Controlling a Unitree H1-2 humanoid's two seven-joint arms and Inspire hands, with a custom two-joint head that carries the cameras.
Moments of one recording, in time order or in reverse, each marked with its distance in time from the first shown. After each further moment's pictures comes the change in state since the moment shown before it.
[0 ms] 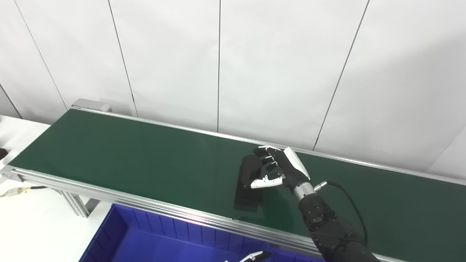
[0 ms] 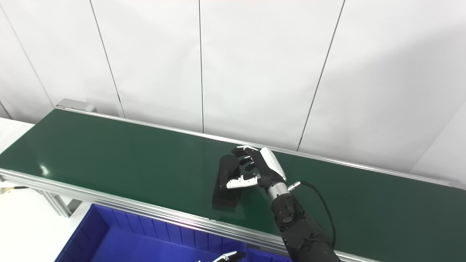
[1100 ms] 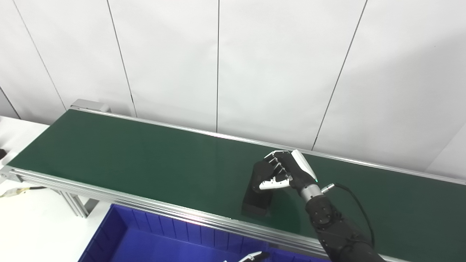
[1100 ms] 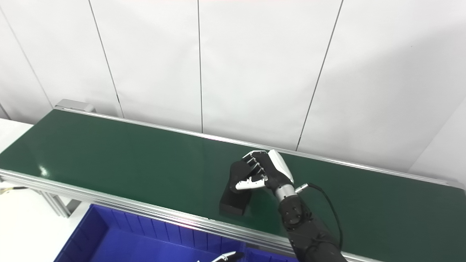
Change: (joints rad) left arm -0.004 0.001 0.000 0.012 0.003 0.000 0.003; right arm 0.010 -0.043 -0.007 -0.020 -0.001 0.000 0.038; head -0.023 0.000
